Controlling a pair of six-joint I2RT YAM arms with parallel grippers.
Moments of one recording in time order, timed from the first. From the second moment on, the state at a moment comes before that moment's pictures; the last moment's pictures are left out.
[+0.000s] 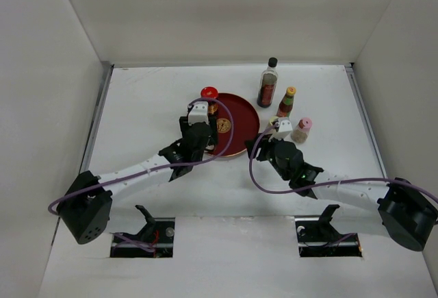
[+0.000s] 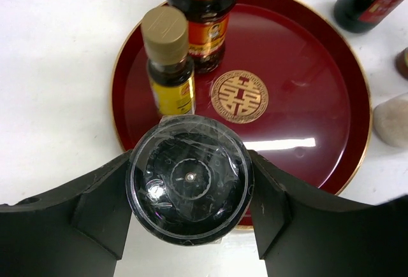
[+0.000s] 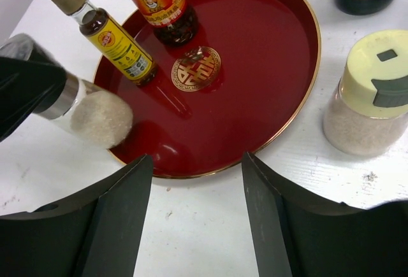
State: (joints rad) left arm -0.81 1.27 0.71 0.10 -0.66 -0.39; right arm 0.84 1.17 0.44 0.48 0.41 0.46
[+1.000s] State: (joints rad) left arm -0.77 1.29 0.67 0.31 -0.62 -0.36; right arm 0.83 1.08 0.45 0.44 0.42 0.47
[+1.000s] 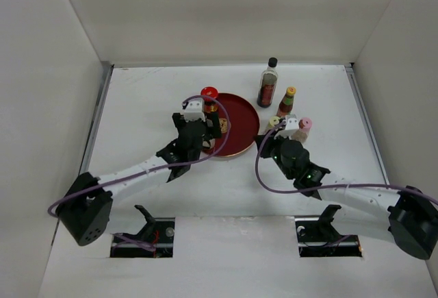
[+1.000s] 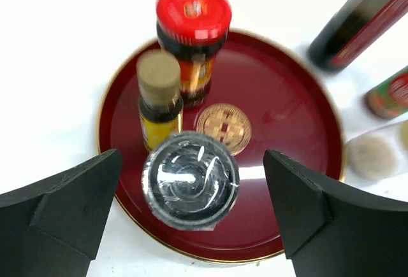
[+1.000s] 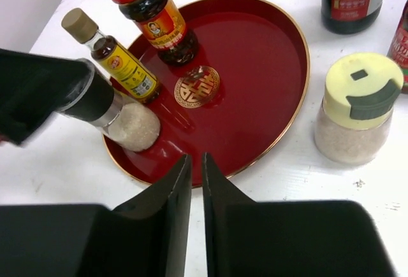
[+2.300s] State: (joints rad) left arm -0.52 0.77 0.19 0.49 -0.77 -0.59; right arm 0.38 1.82 1.49 0.03 0.36 0.18
